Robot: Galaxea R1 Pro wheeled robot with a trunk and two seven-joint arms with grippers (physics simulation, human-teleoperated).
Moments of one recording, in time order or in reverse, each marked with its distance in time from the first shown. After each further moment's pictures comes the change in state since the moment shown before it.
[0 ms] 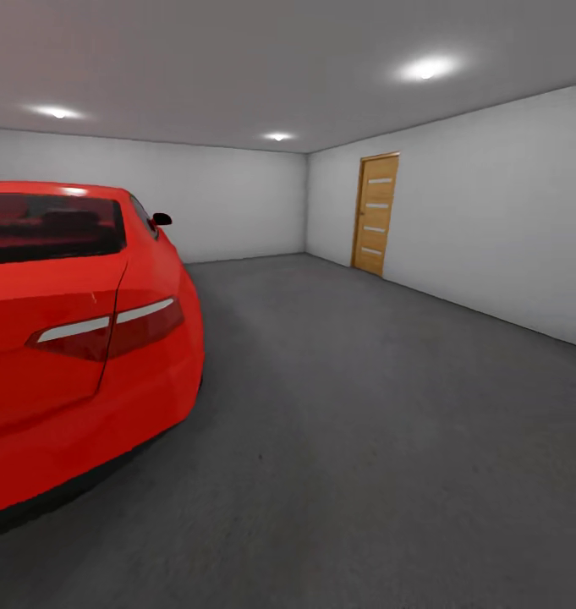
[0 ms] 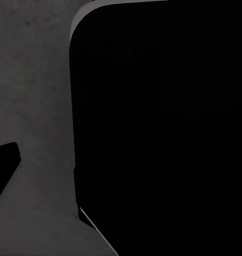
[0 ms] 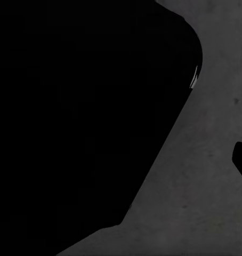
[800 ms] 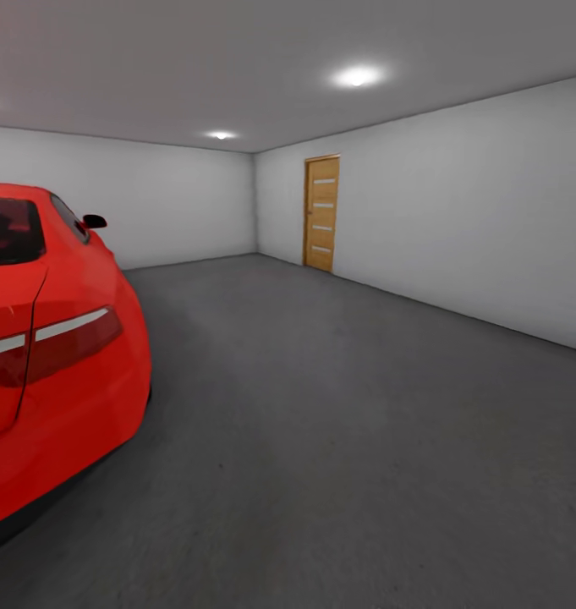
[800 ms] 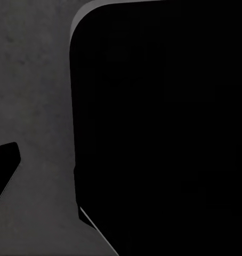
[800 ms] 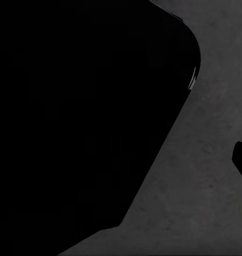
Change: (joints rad) left arm 0.000 0.000 0.000 0.001 0.001 0.000 0.000; right arm 0.000 -0.002 0.000 0.000 -0.001 -0.006 0.000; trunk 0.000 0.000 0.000
